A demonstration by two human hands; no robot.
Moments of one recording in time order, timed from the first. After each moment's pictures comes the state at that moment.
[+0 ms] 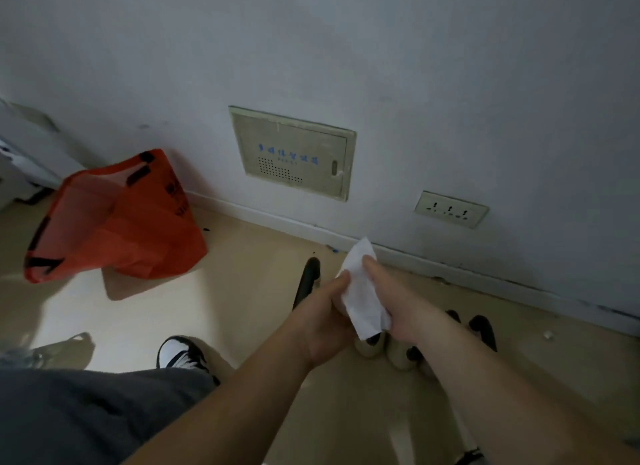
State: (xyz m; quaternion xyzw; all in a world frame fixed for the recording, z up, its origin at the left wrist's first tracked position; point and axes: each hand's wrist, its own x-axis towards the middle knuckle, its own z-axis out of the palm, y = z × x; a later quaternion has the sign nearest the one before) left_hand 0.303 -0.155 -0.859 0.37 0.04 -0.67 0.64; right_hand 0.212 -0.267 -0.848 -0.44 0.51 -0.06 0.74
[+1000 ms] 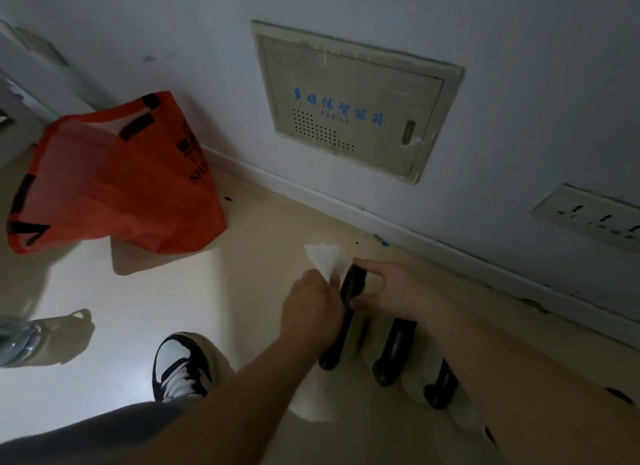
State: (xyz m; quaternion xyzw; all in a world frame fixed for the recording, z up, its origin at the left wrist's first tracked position) left_hand 0.425 -0.206 -1.018 0.90 -0.22 -0.19 0.31; right_hand 0.349 -0.359 -0.991 -0.84 0.31 0.17 0.42
